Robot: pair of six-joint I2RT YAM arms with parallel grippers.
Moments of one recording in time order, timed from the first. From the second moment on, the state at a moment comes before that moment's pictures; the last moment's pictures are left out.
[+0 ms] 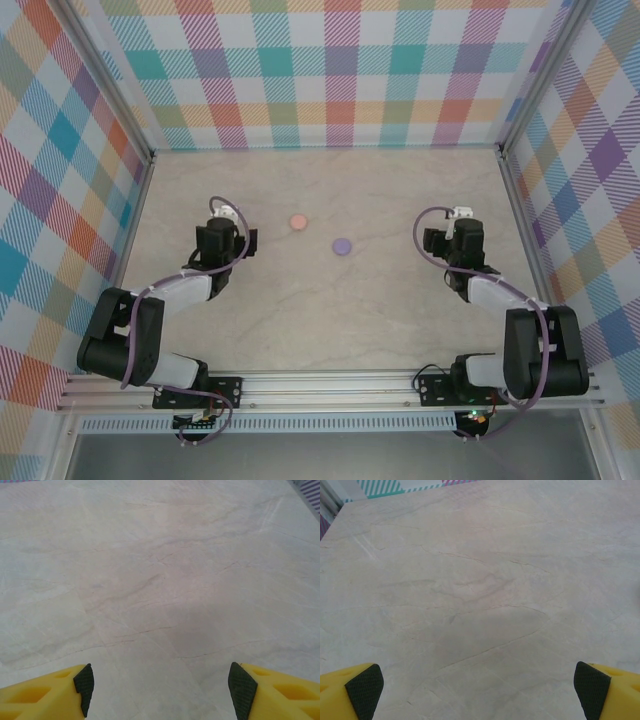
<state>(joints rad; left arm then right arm) -0.24 1.41 0.56 0.31 -0.31 -0.01 0.07 1.31 0.50 0.27 0.09 0.07</state>
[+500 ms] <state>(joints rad) -0.08 1.54 0.38 0.69 -0.09 -0.06 0.03 1.42 0.43 0.56 -0.03 0.06</state>
